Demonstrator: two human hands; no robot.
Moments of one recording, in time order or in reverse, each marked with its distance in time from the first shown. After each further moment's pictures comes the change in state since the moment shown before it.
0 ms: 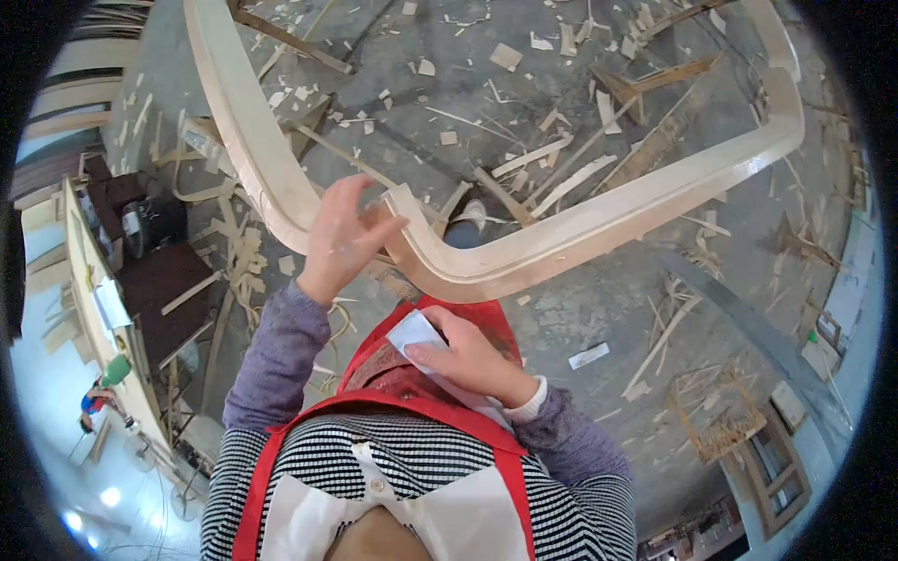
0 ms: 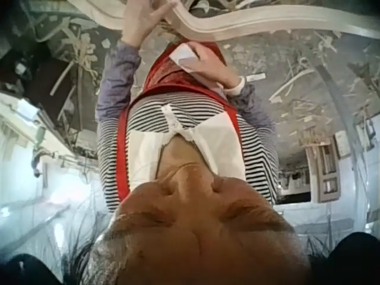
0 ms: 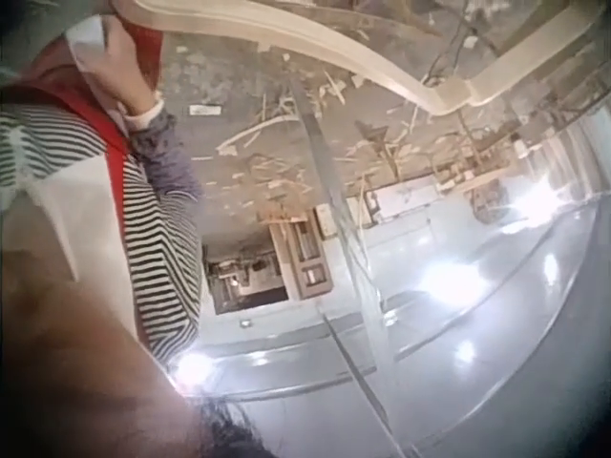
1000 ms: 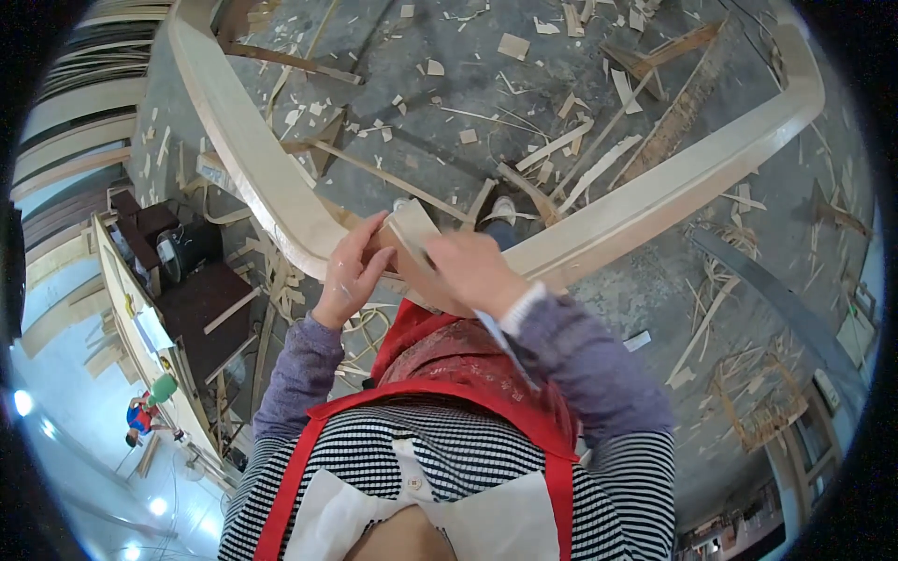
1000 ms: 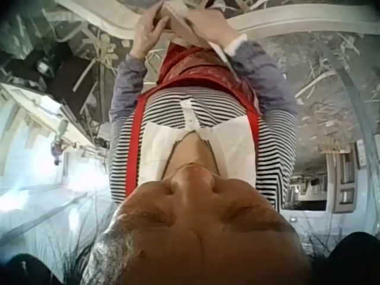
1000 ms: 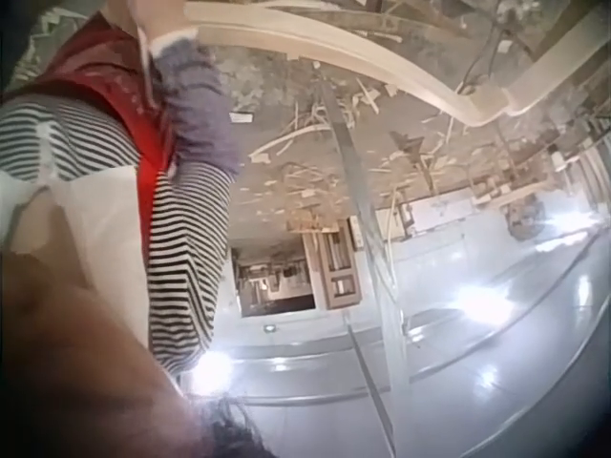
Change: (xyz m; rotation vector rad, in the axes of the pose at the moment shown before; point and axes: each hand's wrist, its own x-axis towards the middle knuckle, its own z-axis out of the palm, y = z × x) left_hand -0.017 -0.030 -0.003 -0.086 -0.406 -0.090; right_hand 0.118 0.010 -0.057 -0.778 0.136 -0.404
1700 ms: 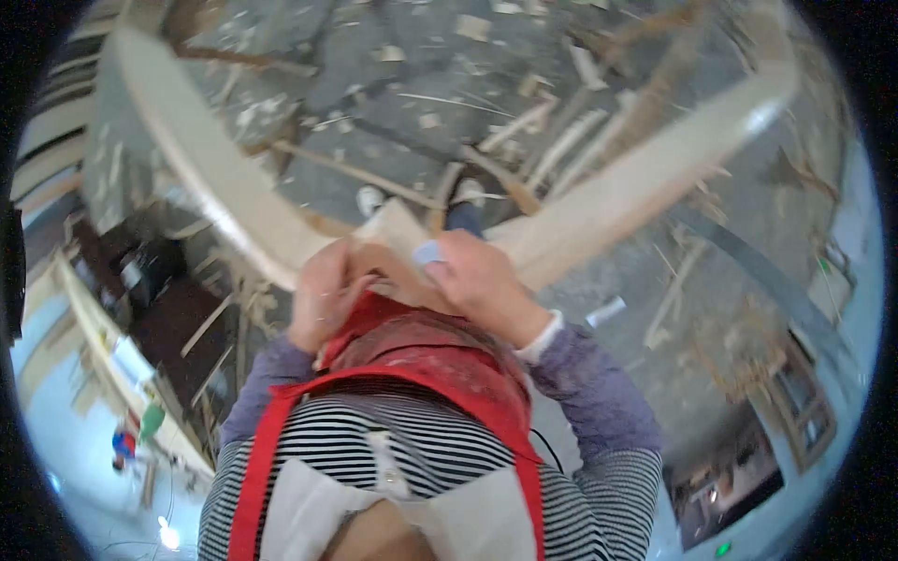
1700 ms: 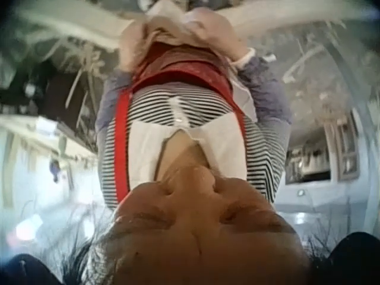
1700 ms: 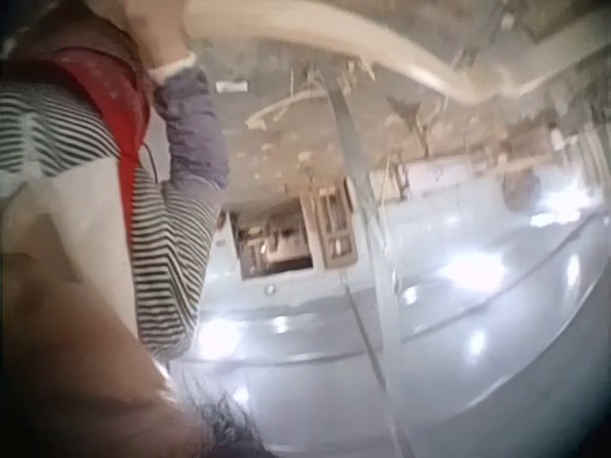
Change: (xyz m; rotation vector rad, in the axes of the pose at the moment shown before) left_hand -0.007 -0.025 -0.028 0.290 -0.079 0.150; right_hand -0.026 -0.023 -0.009 0.096 -0.013 0.266
